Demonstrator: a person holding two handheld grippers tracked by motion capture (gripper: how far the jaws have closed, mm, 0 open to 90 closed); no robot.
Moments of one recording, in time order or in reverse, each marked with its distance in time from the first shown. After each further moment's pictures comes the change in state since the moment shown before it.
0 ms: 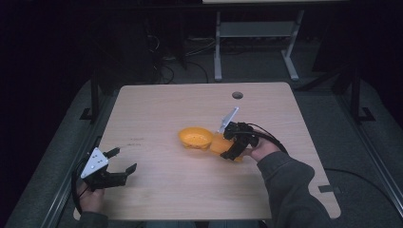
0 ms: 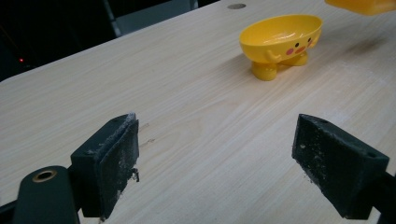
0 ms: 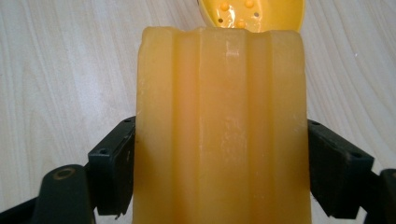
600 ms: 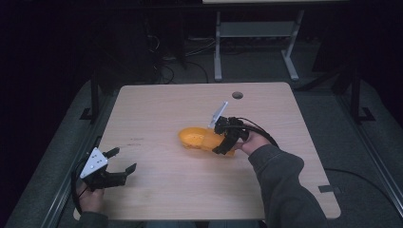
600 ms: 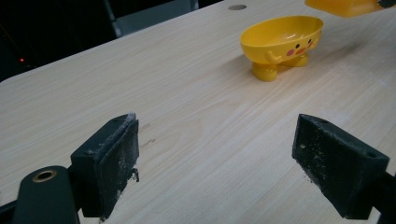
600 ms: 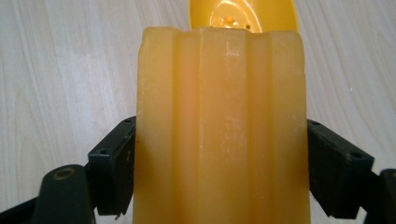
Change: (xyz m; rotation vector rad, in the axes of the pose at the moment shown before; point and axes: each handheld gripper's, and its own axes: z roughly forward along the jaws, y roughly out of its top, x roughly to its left) left arm 0.001 0.000 -0.001 -0.009 0.001 -0.009; right arm -0.008 0.027 0.009 -0.007 0.015 -0.032
